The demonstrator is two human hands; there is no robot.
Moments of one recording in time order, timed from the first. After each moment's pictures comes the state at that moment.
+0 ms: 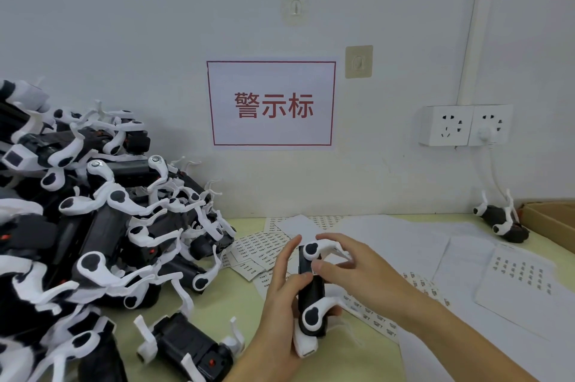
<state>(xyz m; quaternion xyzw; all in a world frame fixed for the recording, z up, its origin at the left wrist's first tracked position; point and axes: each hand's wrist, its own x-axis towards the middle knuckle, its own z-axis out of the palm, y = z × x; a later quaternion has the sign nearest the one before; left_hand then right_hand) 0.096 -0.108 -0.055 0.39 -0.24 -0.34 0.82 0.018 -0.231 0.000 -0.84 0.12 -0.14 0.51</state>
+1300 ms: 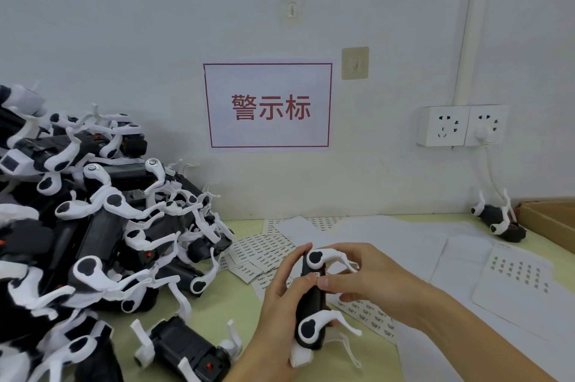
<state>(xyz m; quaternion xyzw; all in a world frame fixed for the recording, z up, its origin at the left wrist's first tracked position) 0.099 -0.109 -0.059 0.45 -0.27 -0.29 0.80 0.011 -0.246 0.004 -0.80 0.09 -0.07 0.59</state>
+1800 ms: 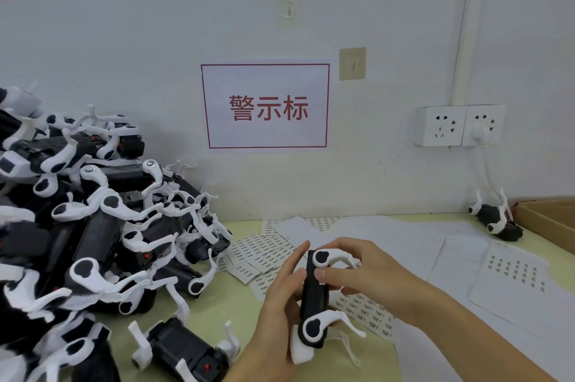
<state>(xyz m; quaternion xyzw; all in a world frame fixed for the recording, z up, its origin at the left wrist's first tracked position) 0.095 -0.105 -0.055 0.41 -0.25 -0.35 0.80 0.012 -0.246 0.003 -0.80 0.11 -0.12 0.58</state>
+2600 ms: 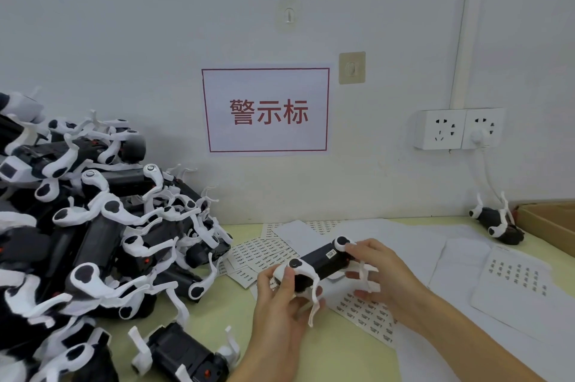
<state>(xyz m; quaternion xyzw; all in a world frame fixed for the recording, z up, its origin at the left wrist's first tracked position) 0.092 -0.110 -0.053 0.42 -0.11 -0.26 0.86 0.021 -0.271 -0.020 -0.66 0.25 -0.18 0.68</state>
